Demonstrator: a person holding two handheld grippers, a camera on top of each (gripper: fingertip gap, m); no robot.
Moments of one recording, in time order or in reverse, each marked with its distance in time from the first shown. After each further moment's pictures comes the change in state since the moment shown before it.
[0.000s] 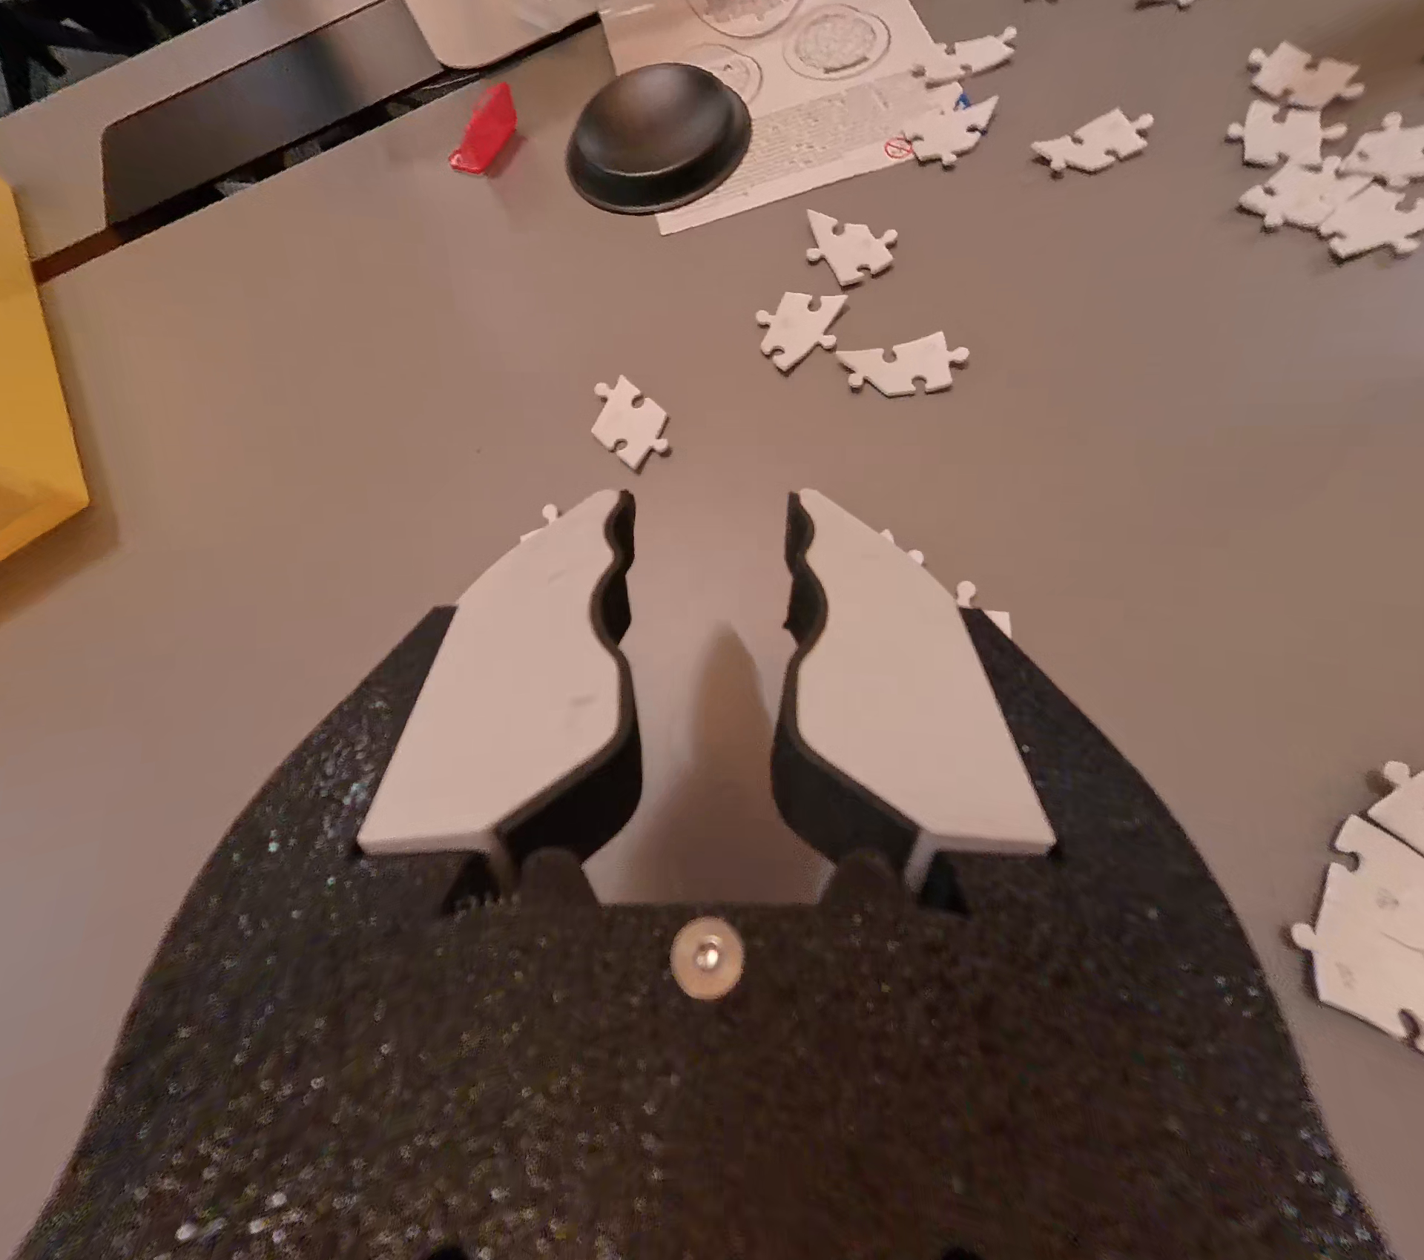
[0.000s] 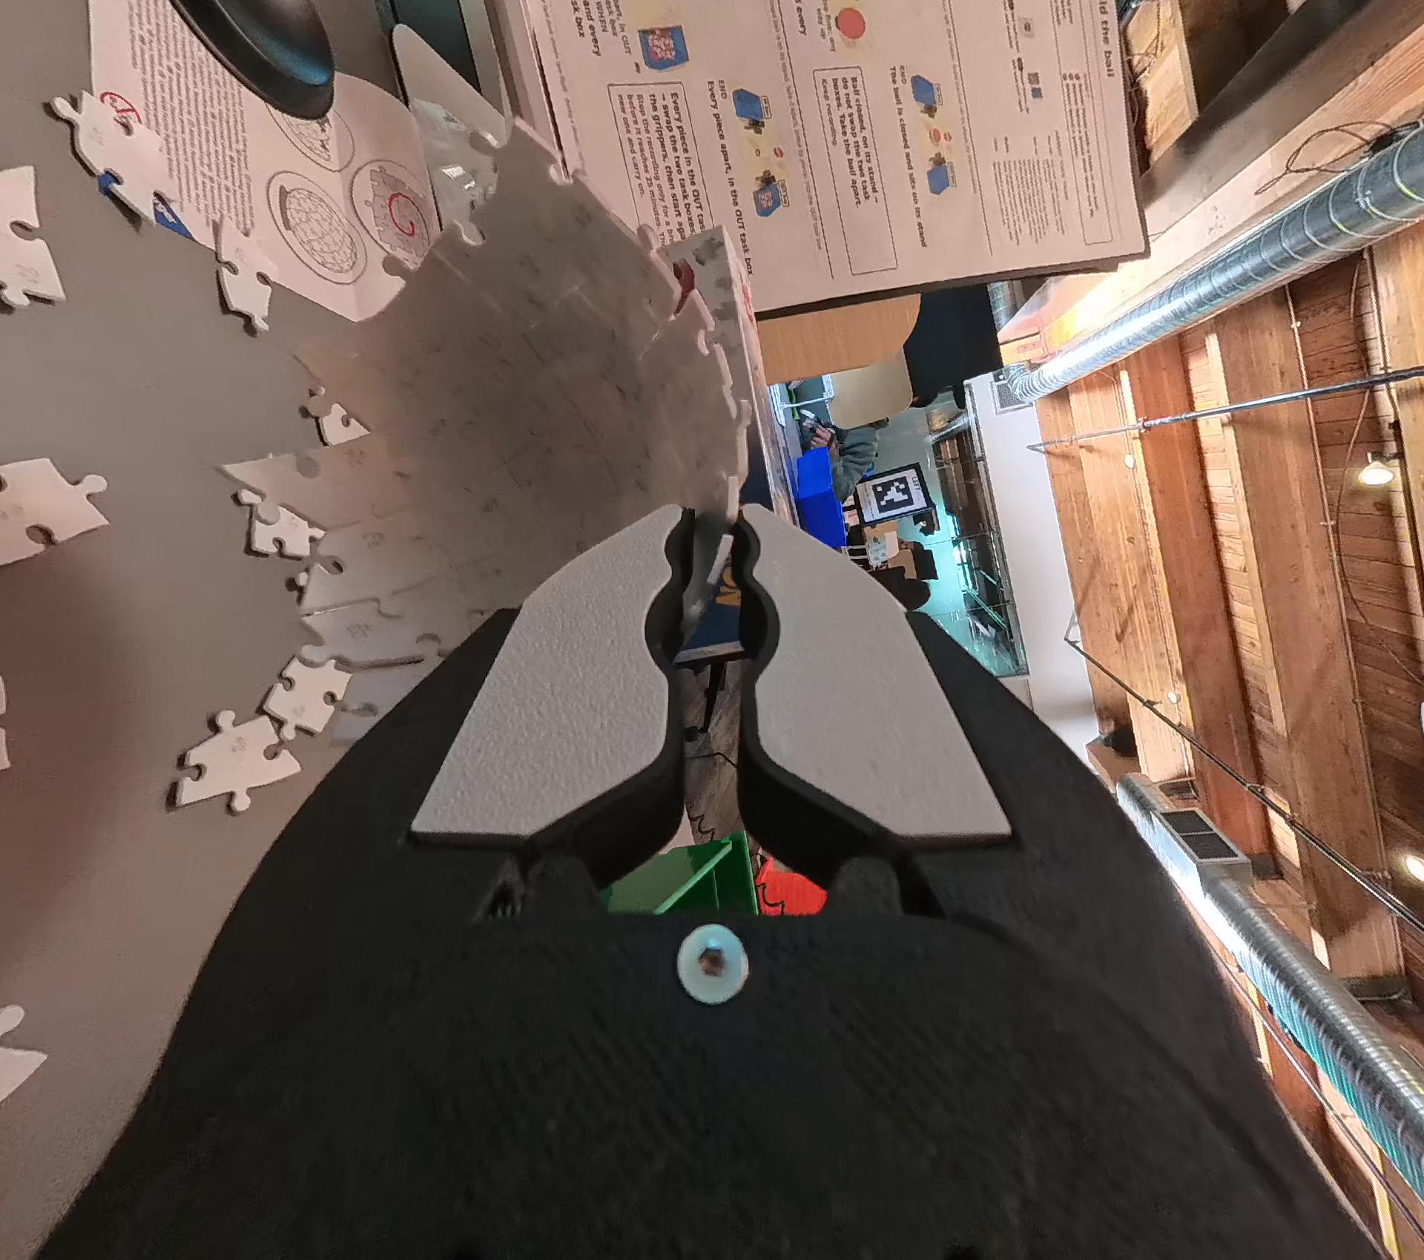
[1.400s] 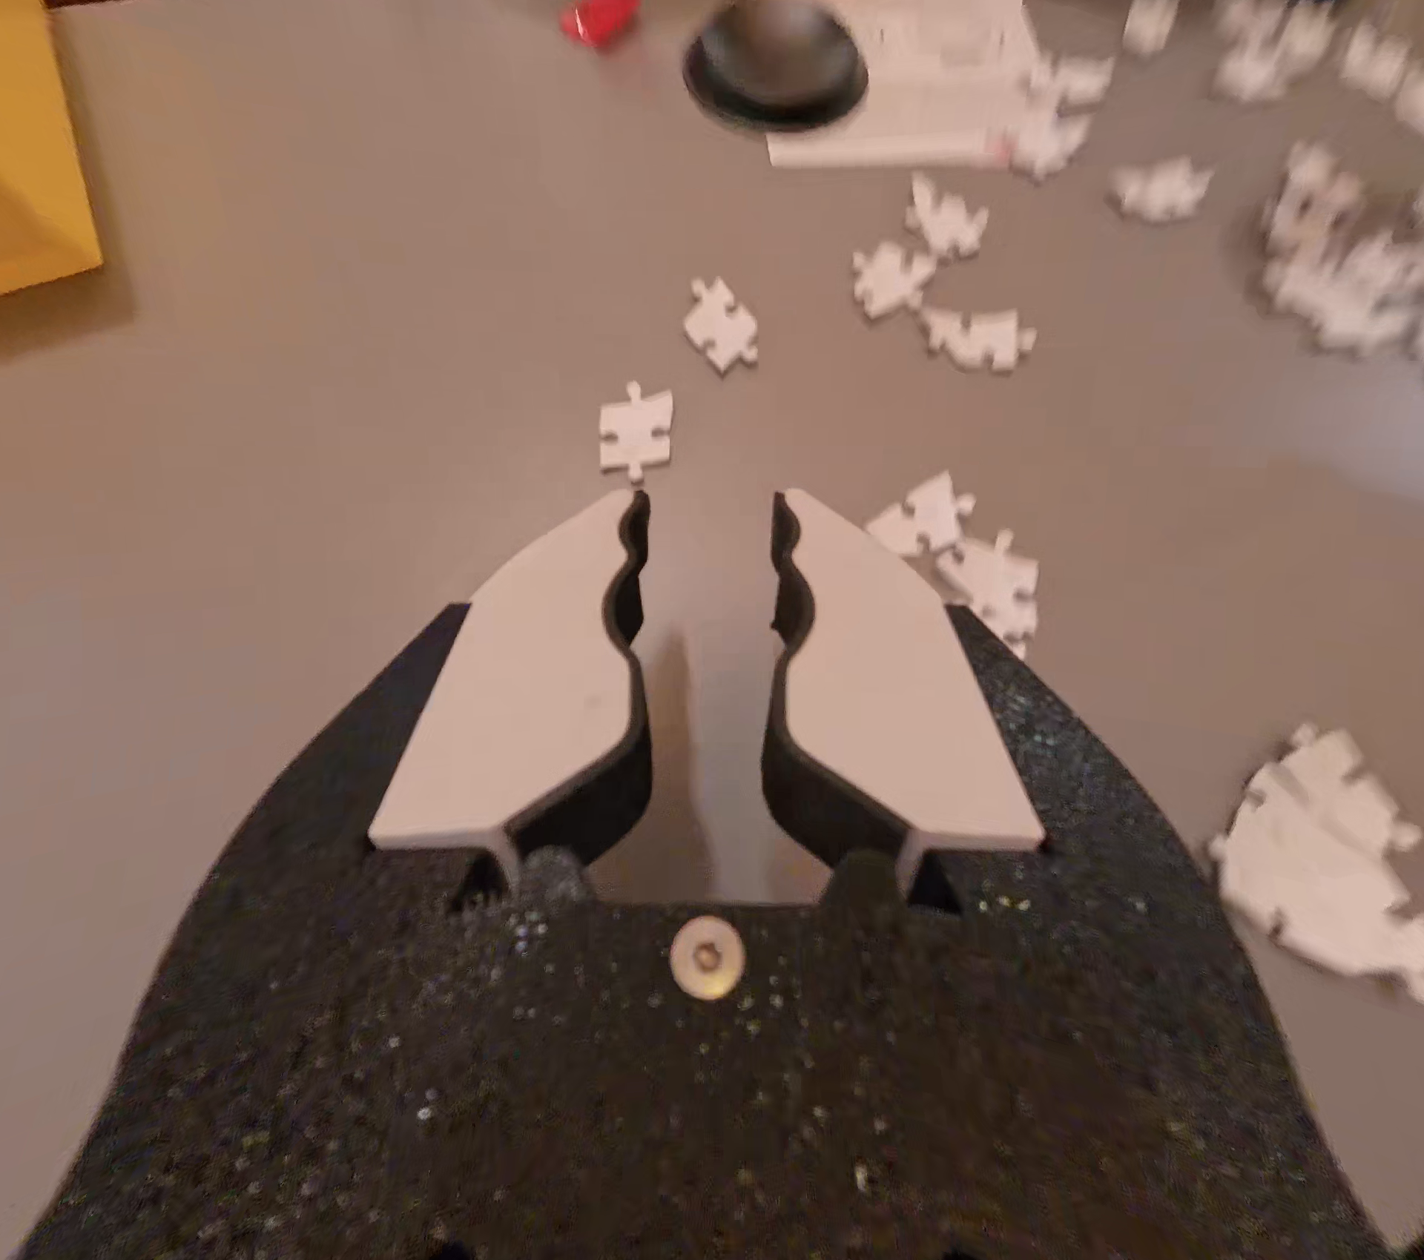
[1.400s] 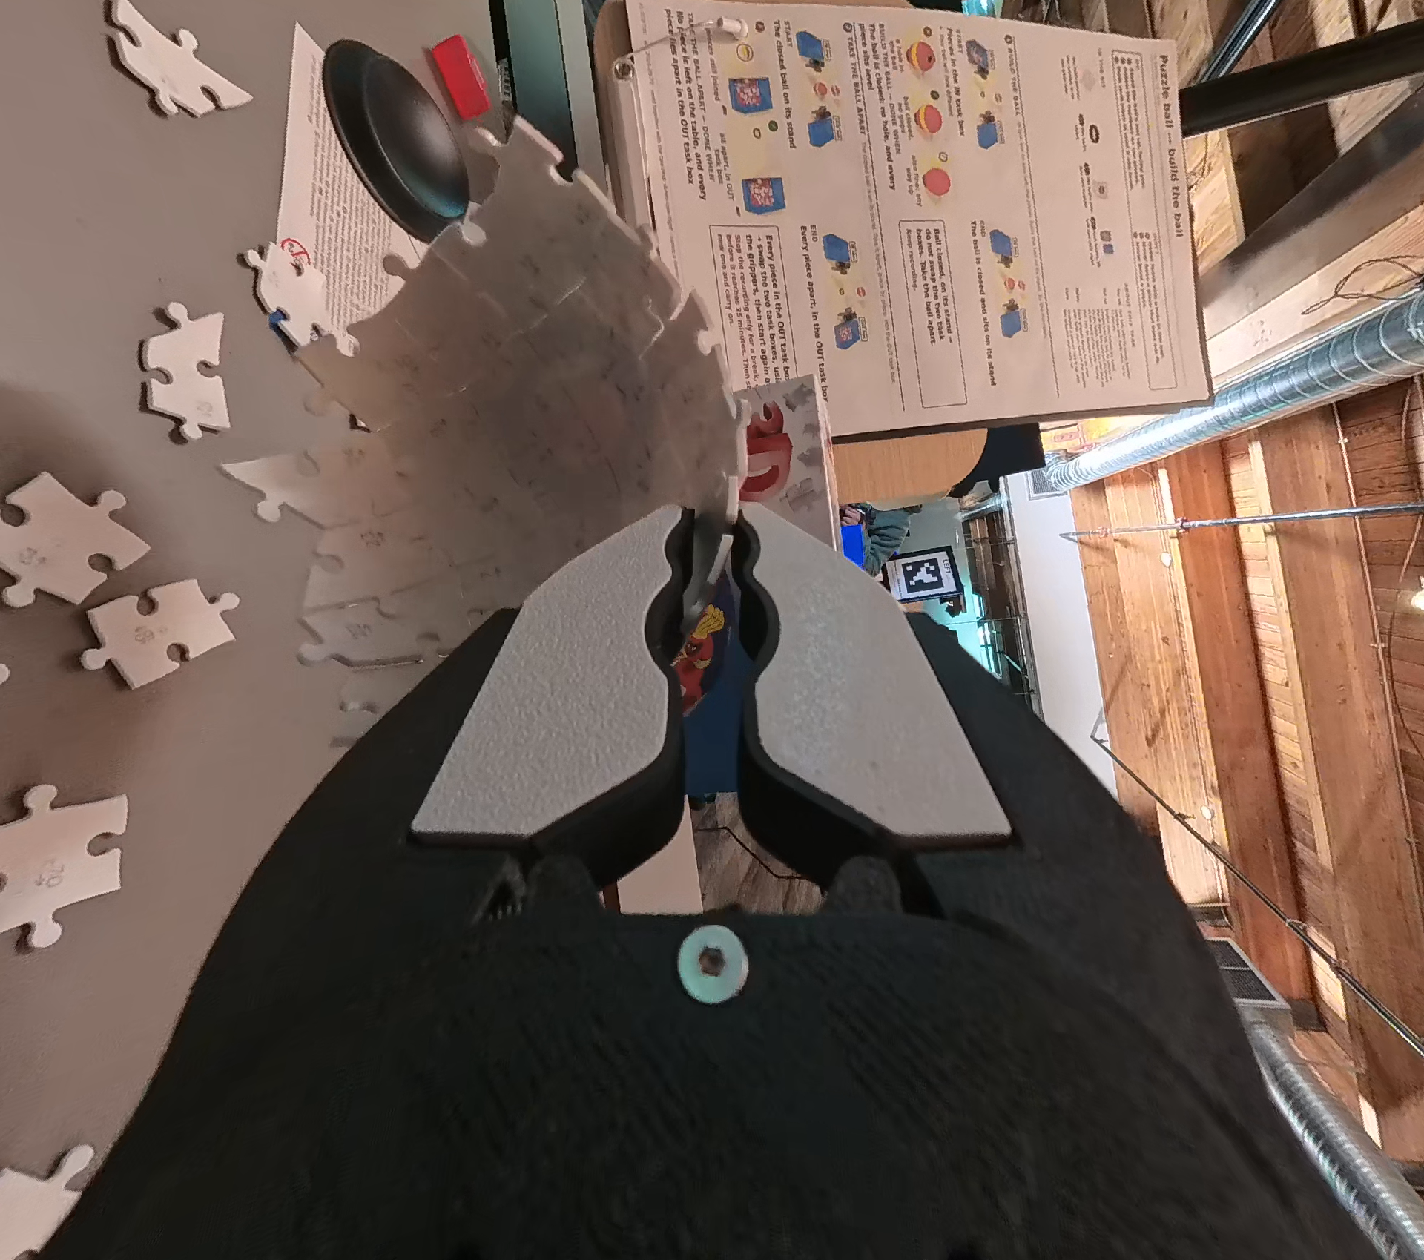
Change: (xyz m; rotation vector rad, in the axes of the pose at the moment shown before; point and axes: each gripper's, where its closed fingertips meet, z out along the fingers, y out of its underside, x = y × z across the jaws) left arm -0.033 0.026 -0.029 -0.035 0.010 -0.246; right arm -0.032 -0.045 0.018 0.091 -0.081 -0.058
